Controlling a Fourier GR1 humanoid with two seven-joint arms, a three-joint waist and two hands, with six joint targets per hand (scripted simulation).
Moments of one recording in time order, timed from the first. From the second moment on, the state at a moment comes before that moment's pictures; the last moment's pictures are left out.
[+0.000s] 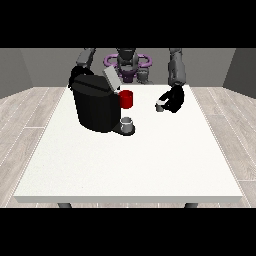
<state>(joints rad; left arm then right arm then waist) -0.69 0.38 0.03 -0.56 -0.61 0.12 -0.29 -0.21 -0.03 -0.03 -1.41 -0.02 -0.16 -0.02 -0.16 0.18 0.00</state>
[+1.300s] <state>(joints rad) -1.01 0.44 0.10 -0.66 -0.59 -0.12 -0.17 -0.27 -0.04 -0.03 -1.35 -0.03 -0.14 -0.04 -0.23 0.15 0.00</state>
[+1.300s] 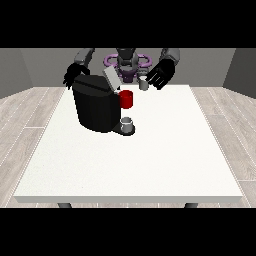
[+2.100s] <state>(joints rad) -1.15 0.45 0.12 -0.65 -0.61 -0.13 -0.11 -0.32 -0.05 -0.05 -1.36 -0.03 -0.15 -0.06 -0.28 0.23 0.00</state>
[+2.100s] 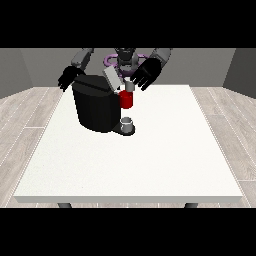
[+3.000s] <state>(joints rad) -1.18 0.43 0.11 -0.63 -0.64 -0.14 -0.13 -0.33 -0.04 -0.06 -1.38 -0.04 -0.16 -0.06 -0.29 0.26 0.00</state>
